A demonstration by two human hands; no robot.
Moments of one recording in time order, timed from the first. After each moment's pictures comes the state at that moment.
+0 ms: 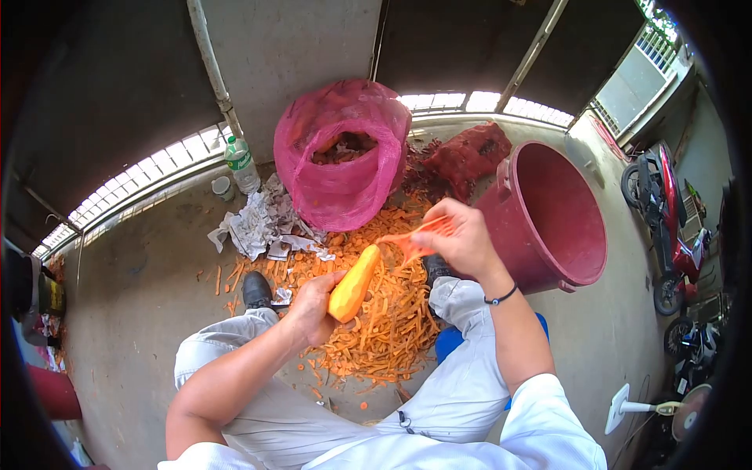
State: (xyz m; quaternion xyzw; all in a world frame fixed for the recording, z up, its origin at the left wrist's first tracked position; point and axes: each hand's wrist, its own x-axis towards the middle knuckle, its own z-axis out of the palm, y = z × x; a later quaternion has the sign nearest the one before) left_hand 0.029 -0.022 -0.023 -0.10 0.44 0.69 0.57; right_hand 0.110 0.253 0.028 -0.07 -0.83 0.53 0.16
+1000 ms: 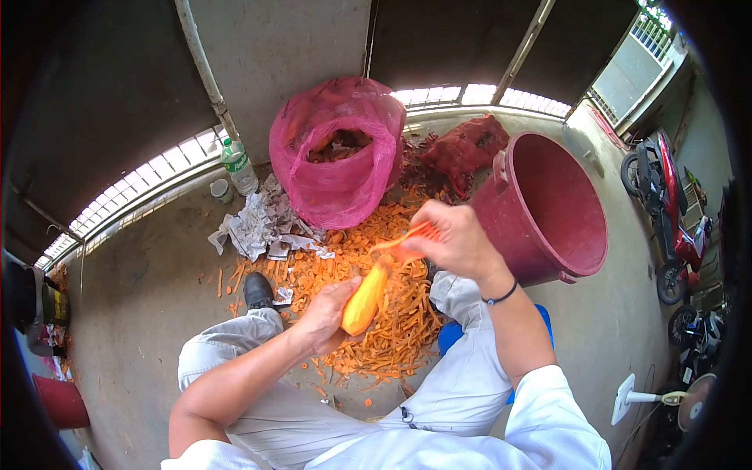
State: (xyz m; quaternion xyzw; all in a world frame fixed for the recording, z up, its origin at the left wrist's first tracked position) left_hand 0.051 -0.018 -0.017 0.01 0.42 0.68 0.61; right_hand 0.115 0.238 0.056 0.00 -0.91 0.38 0.15
